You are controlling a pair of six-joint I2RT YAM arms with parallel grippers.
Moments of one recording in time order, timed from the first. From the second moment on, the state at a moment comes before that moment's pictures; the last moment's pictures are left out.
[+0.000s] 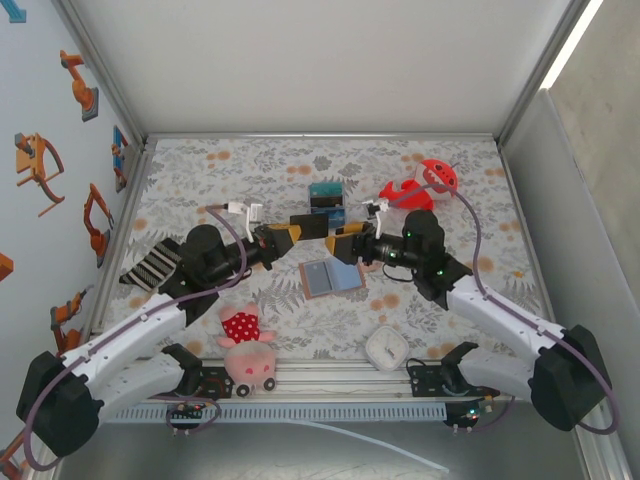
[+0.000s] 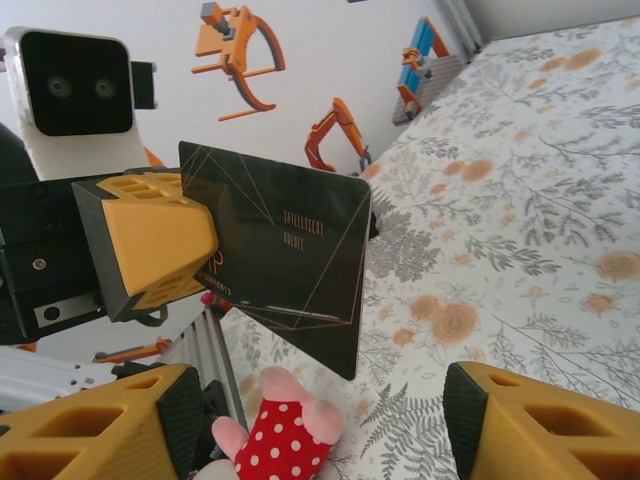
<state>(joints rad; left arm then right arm) -0.67 0.96 0.55 0.37 0.45 -0.63 0.61 1.11 0.65 0.30 -0.65 0.57</state>
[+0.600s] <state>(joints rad) -0.66 0.99 0.54 0.52 0.56 -0.72 0.61 1.12 0.65 0.46 -0.78 0.62</state>
